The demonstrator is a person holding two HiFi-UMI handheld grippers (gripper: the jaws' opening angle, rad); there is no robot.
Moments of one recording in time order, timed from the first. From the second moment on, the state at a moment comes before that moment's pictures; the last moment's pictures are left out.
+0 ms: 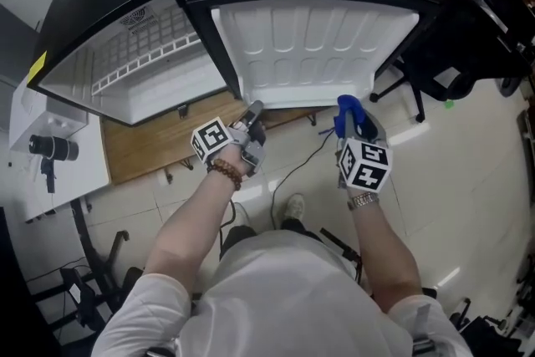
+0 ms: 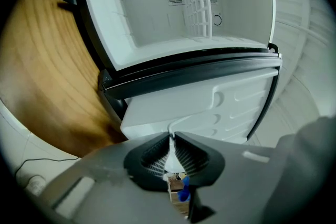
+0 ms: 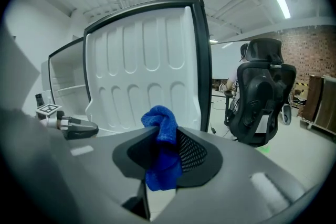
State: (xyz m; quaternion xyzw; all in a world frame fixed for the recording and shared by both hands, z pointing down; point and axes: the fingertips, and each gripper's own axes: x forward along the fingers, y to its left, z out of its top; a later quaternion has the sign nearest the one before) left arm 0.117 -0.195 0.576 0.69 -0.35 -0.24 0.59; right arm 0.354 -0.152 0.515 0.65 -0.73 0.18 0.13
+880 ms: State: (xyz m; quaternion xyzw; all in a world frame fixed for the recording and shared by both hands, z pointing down) left arm 0.107 -0.173 0.558 0.70 -0.40 -0.22 0.55; right arm 0.252 -0.170 0.467 0.49 -0.85 0.15 0.13
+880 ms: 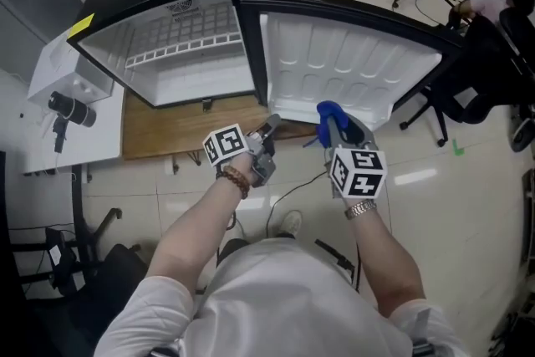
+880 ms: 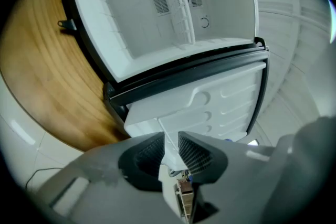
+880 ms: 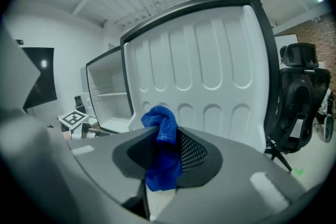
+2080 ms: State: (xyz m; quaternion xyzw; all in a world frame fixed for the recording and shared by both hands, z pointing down) left arm -0.128 -0.029 0.342 0.83 -0.55 0.01 0.07; right arm -0.054 -0.047 0.336 0.39 -0.92 0.04 0.05
